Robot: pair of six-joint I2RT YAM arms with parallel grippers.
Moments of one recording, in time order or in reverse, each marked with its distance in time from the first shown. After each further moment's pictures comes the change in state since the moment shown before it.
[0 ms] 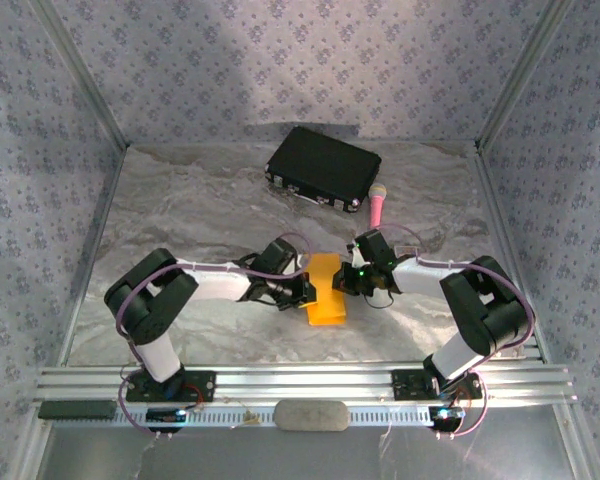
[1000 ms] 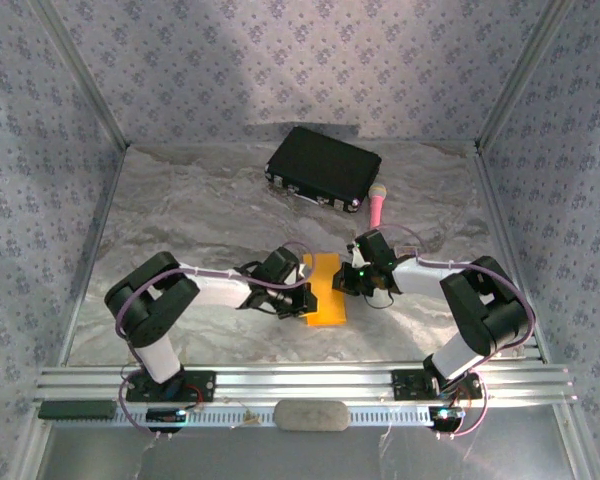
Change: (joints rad) left arm -0.046 -0.007 -0.044 0.034 0.008 0.023; right arm 0.000 -0.002 -0.002 0.002 0.000 0.000
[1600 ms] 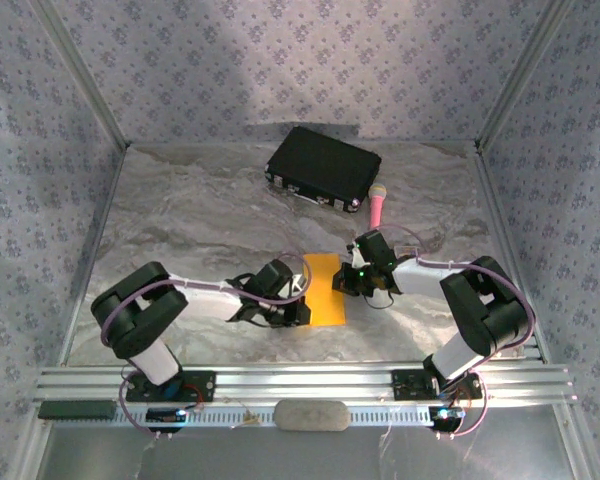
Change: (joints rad) left arm -0.055 -0.099 -0.117 0.023 -0.055 0.089; right arm -0.001 0.000 -0.003 0.003 -0.005 0.000
